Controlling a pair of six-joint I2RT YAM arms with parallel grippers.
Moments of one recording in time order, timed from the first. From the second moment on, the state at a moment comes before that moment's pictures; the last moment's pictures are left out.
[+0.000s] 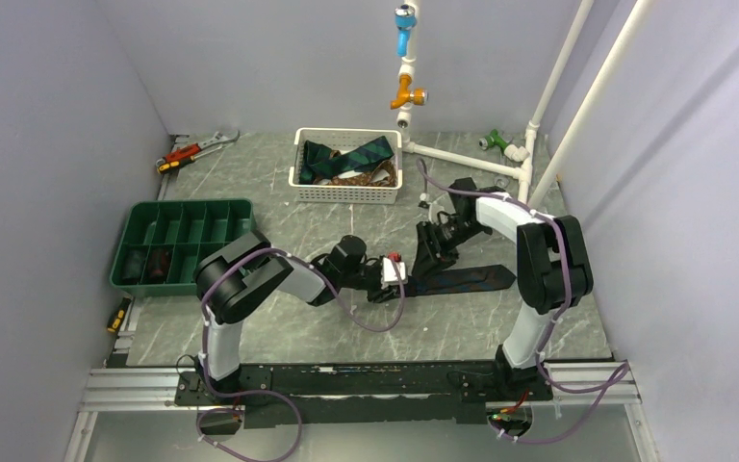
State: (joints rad) left arm -0.85 1.95 0.76 0.74 0.62 0.41; right arm 0.21 1.81 1.14 -0.87 -0.75 -0.07
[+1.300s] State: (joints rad) left arm -0.87 2.08 0.91 0.82 0.68 0.30; right arm 0.22 2.02 1.23 -1.00 -0.59 -0.05
